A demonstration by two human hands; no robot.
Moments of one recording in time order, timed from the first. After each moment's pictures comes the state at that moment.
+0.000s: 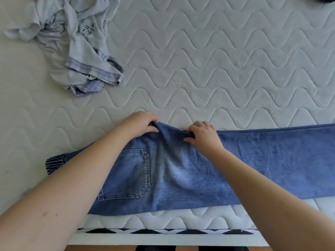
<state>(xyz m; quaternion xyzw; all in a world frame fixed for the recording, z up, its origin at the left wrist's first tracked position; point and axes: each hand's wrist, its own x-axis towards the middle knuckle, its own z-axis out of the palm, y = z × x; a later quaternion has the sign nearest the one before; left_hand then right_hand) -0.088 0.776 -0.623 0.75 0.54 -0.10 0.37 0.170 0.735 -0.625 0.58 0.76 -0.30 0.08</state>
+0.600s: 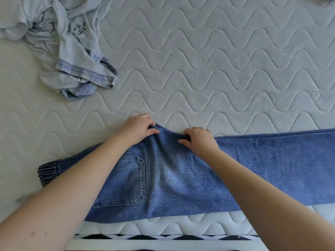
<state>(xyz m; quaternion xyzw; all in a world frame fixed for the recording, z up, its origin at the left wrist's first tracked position) -0.075 0.775 -0.628 0.74 0.58 -0.06 0.35 0.169 0.753 -0.633 0.57 0.74 -0.34 0.12</state>
